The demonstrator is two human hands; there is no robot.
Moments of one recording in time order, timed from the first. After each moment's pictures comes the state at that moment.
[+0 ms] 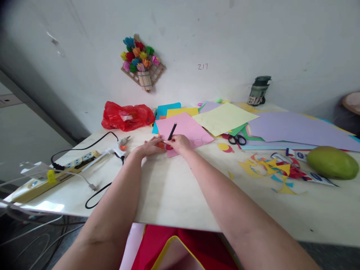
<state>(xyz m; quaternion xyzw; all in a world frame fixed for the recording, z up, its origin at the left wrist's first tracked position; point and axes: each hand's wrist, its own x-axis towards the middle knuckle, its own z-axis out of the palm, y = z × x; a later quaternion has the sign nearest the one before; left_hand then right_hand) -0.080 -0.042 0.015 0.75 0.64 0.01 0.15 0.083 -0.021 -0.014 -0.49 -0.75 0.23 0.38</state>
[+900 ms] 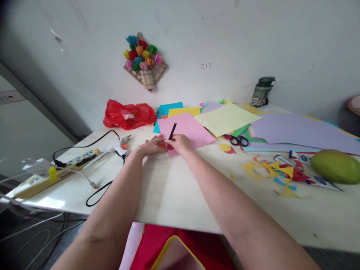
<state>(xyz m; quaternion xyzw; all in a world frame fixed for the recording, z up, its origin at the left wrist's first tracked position) -0.078 -0.046 0.018 0.75 0.64 0.00 0.15 0.078 -0.019 -0.016 -0.51 -0.76 0.18 0.36</state>
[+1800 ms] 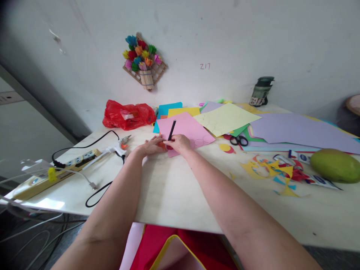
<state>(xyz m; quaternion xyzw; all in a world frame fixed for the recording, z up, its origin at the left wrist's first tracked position) -0.077 -0.047 0.020 0.75 0.64 0.00 0.15 0.080 -0.021 -0.013 -0.51 -0.77 0.18 0.35</state>
